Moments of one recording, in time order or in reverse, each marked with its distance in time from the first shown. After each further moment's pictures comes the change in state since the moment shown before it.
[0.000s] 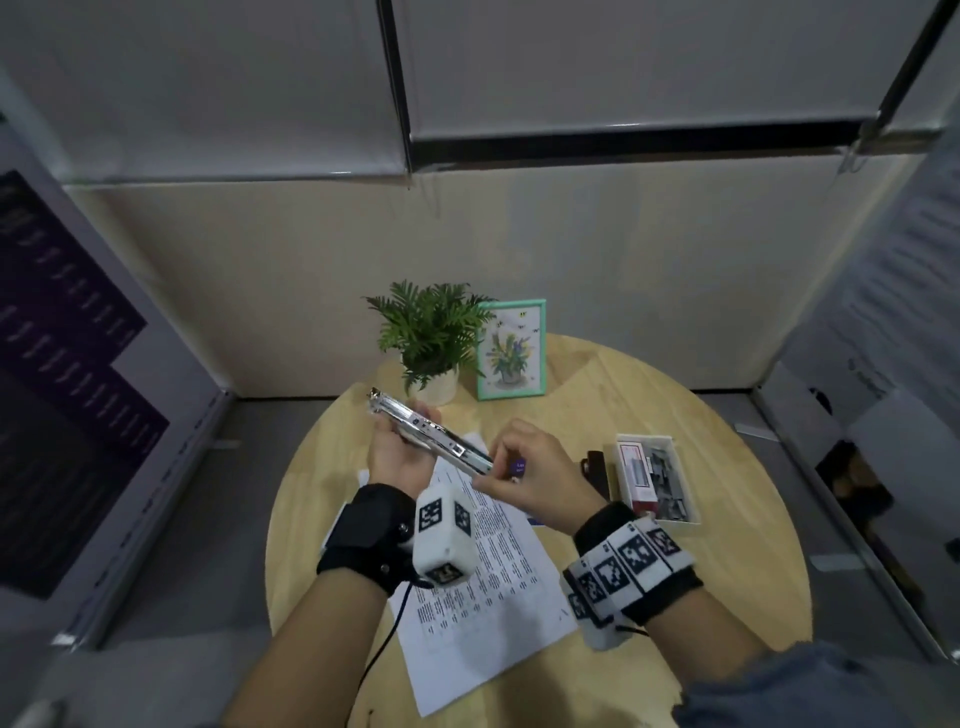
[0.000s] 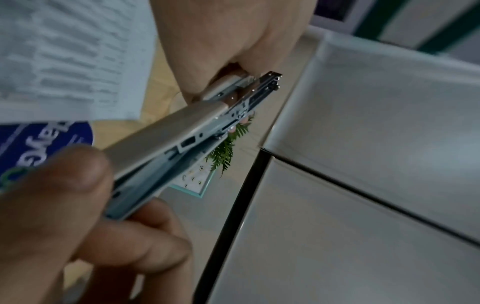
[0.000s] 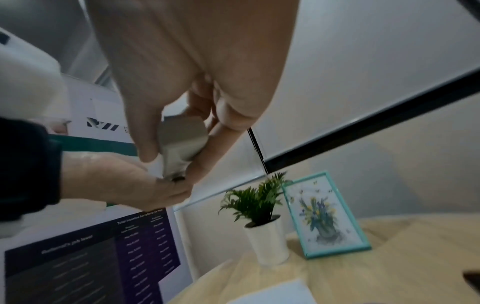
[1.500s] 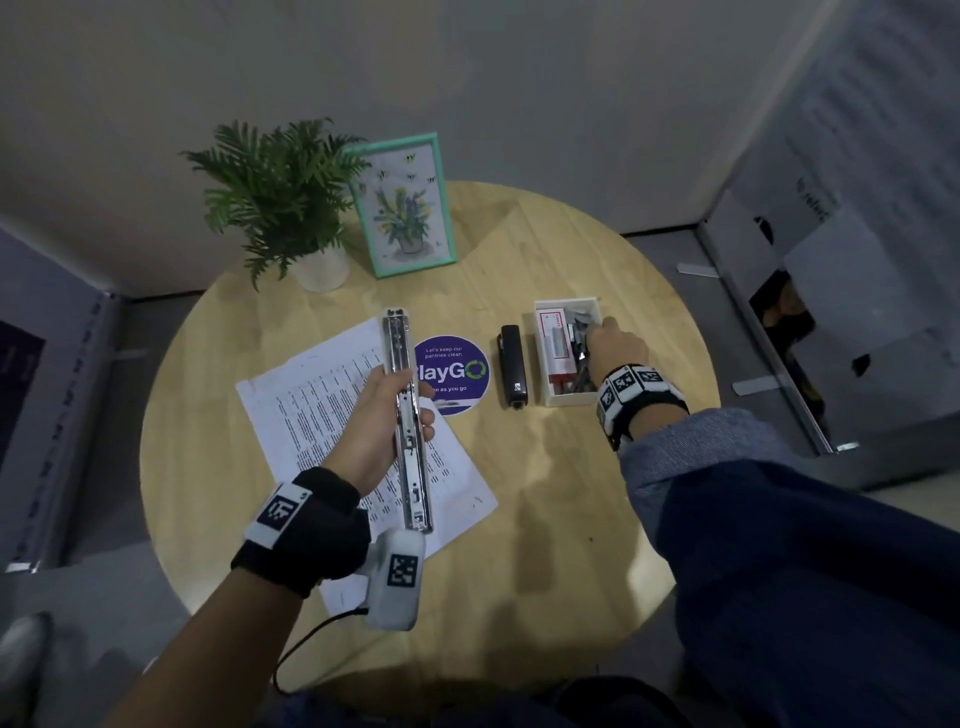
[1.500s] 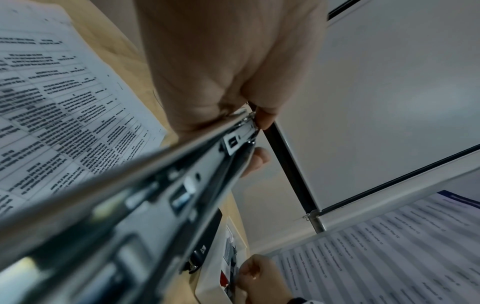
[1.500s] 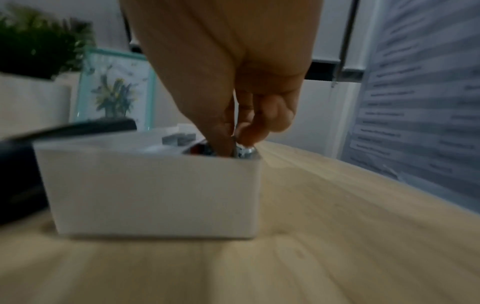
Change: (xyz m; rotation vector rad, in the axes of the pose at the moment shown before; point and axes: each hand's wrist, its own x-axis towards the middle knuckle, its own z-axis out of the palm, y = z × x) left_hand -0.028 -0.108 -0.019 0.968 -0.106 -0.144; right_hand -0.023 0.222 -0.105 -0.975 -0.100 0.714
